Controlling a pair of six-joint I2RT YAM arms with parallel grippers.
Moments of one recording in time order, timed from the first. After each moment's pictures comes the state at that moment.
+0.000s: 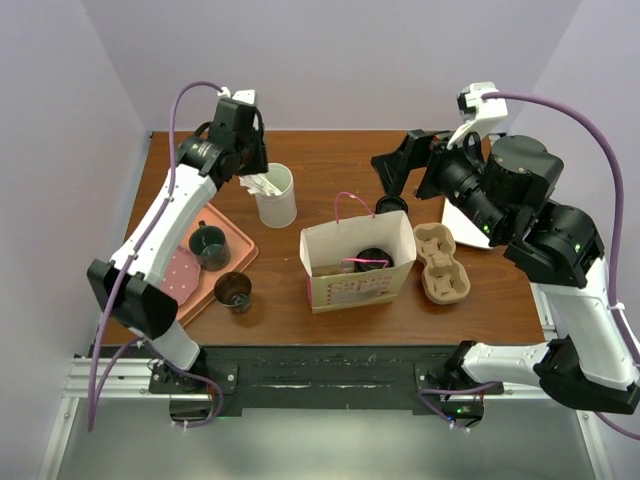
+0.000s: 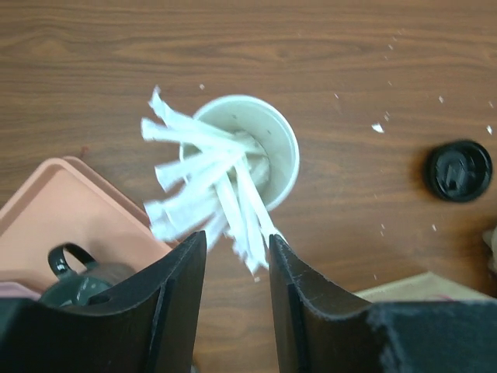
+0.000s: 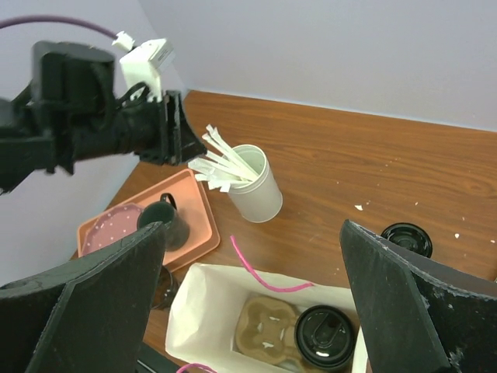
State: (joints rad) left arm -0.41 1.61 1.77 -0.86 -0.22 -0.36; right arm 0.82 1.19 1.92 -0.84 0.36 0.32
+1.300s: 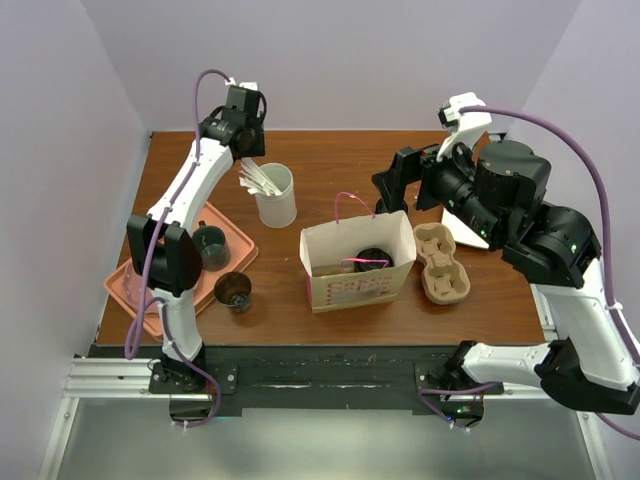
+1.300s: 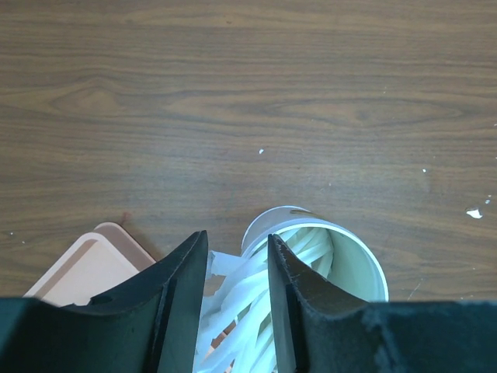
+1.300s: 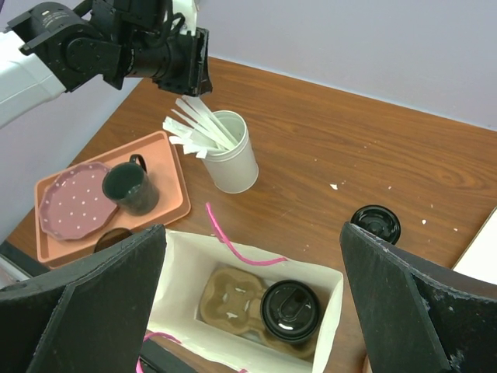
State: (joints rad) left arm -0.29 1.96 1.99 -0.77 -0.28 -0.26; right arm 0.82 1.18 1.90 -0.92 0.33 0.22
